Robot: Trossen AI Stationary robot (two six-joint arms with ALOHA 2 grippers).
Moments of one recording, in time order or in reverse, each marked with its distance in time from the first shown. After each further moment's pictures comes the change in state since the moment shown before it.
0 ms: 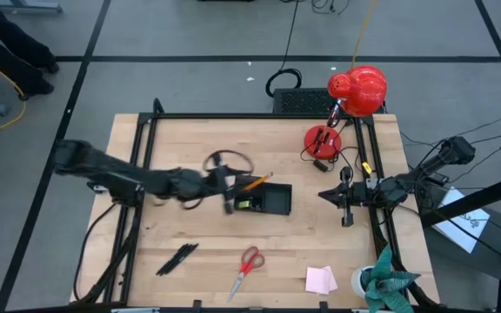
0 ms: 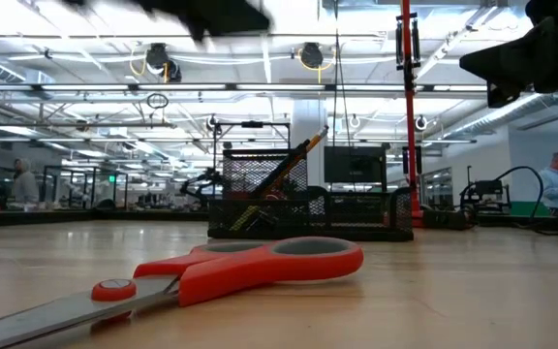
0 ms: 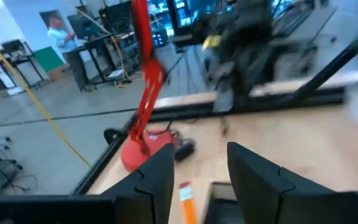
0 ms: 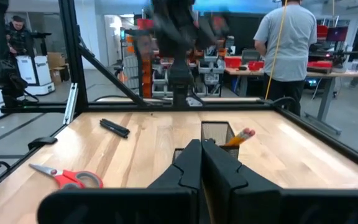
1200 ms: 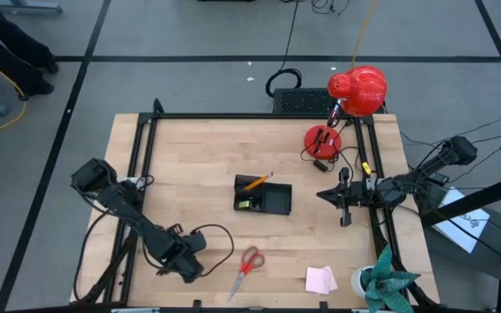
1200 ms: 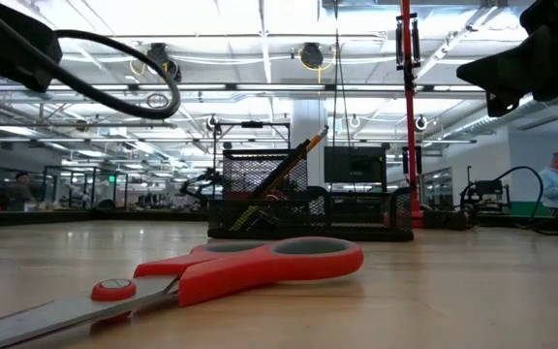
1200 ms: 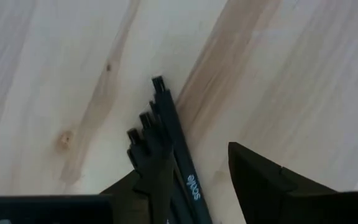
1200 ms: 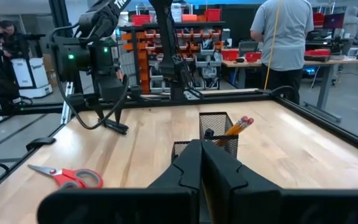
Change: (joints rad) left arm -0.528 0.368 0.269 -1.258 0.408 -1.395; right arm -0.015 0.034 -0.004 0.032 0.002 0.056
